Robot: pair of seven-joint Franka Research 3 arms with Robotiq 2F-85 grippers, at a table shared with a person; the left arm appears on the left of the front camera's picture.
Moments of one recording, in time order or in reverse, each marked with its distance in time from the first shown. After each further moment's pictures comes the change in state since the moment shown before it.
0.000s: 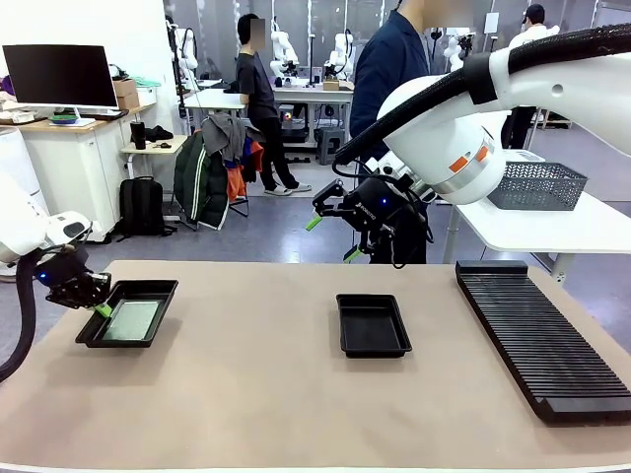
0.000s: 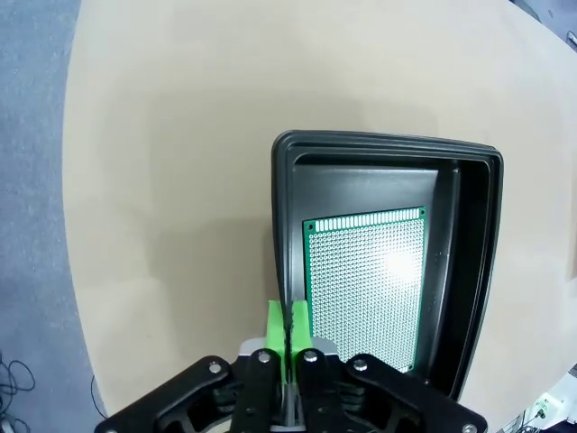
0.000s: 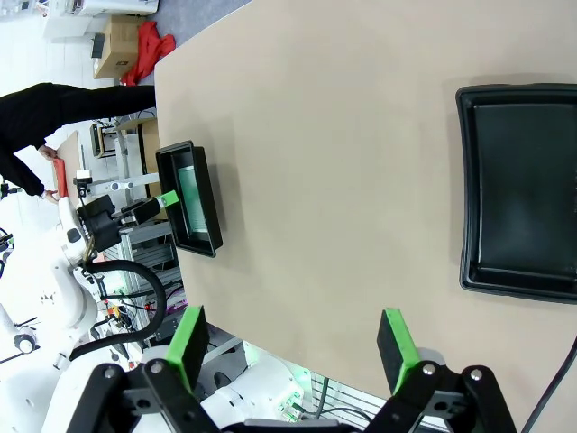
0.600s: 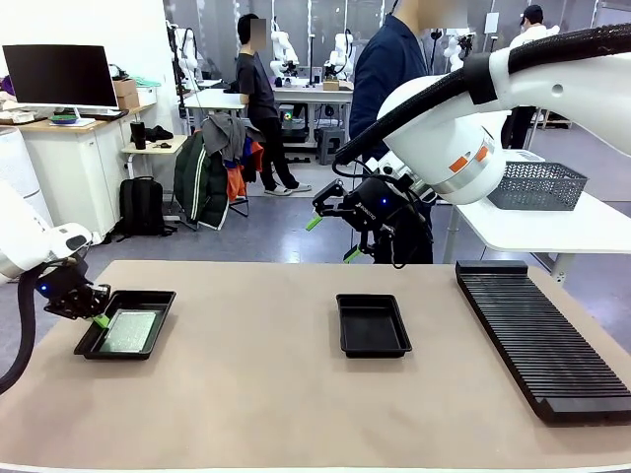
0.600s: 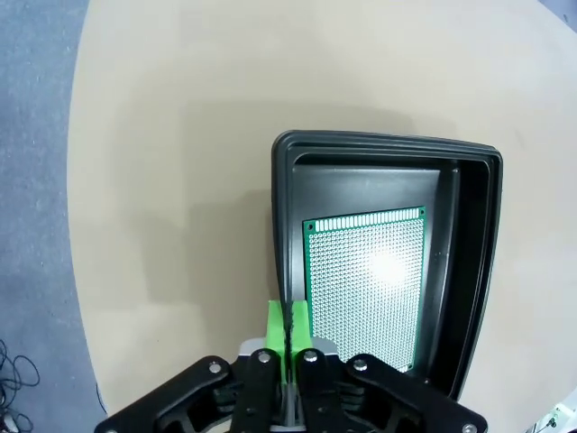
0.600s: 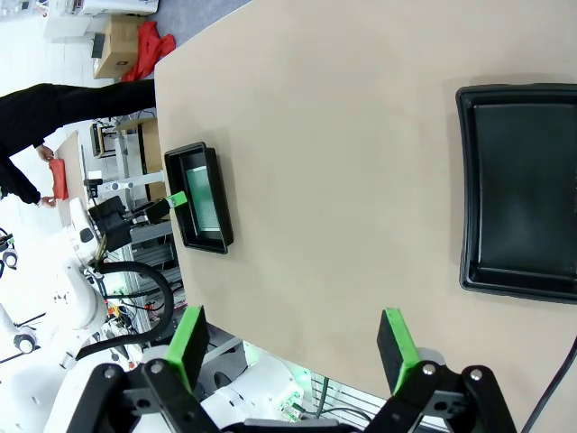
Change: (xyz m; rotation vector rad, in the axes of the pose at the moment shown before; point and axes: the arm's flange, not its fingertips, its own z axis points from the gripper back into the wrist) left arm -0.011 0.005 -0.018 0.039 -0.002 0.007; right arm 0.000 0.000 0.000 0.000 0.000 0.000
